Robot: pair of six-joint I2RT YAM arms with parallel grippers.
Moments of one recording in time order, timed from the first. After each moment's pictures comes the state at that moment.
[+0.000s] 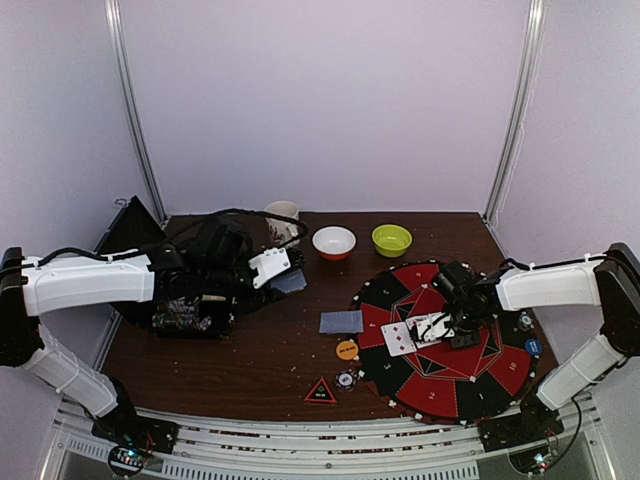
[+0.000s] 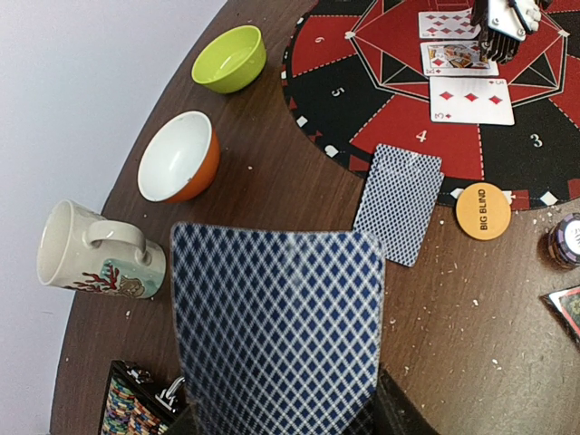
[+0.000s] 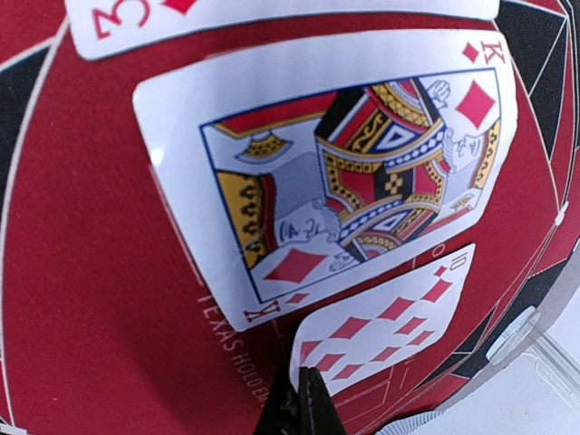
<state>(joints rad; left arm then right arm) -0.85 1.41 0.99 -0.26 -0.02 0.50 0.57 1.48 0.72 -0.55 0.30 -1.05</state>
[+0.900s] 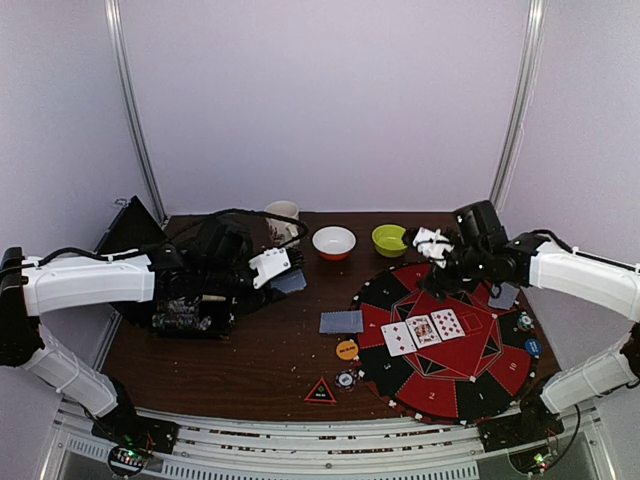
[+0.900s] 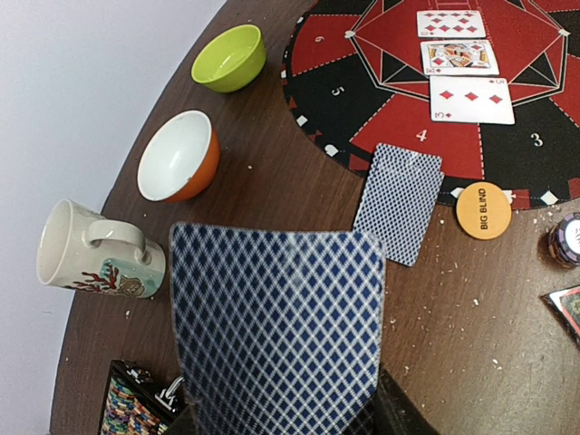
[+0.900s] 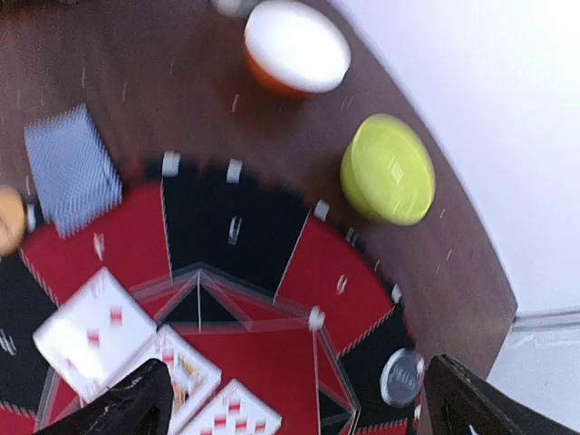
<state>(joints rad) -0.85 1.42 0.99 -0.26 -0.02 0.50 0.54 1.29 0.91 -0.40 0.10 -0.61</state>
